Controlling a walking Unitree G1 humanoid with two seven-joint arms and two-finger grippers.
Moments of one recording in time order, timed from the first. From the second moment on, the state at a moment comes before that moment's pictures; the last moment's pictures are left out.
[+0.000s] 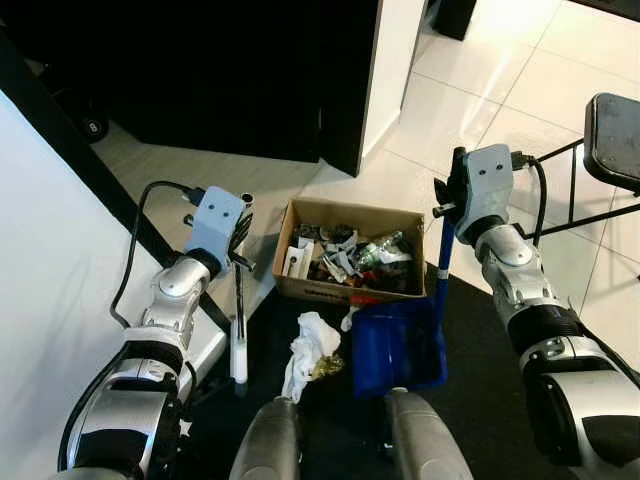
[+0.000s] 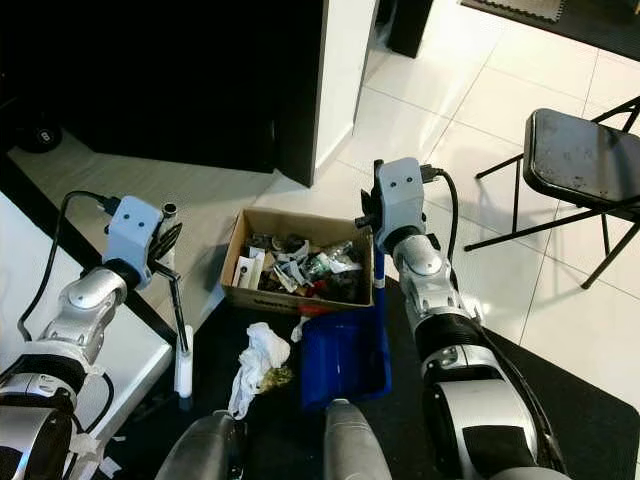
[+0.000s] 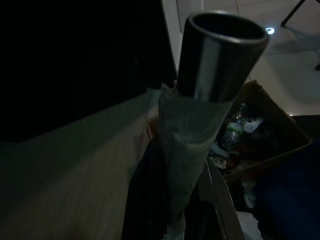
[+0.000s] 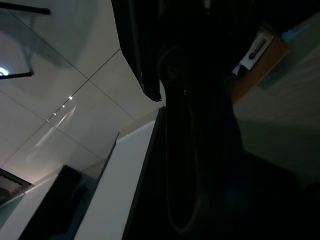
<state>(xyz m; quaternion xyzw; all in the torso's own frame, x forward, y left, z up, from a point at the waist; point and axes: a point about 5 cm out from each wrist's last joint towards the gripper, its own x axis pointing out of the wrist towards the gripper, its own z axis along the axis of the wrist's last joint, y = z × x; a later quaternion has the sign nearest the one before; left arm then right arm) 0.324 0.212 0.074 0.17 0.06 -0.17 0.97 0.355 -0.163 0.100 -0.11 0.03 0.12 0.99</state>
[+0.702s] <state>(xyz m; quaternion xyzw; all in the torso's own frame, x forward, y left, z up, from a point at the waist) 0.337 0.161 0.066 0.13 0.09 -0.20 0.97 0.351 -0.129 0.080 -0.13 0.06 0.13 0.98</state>
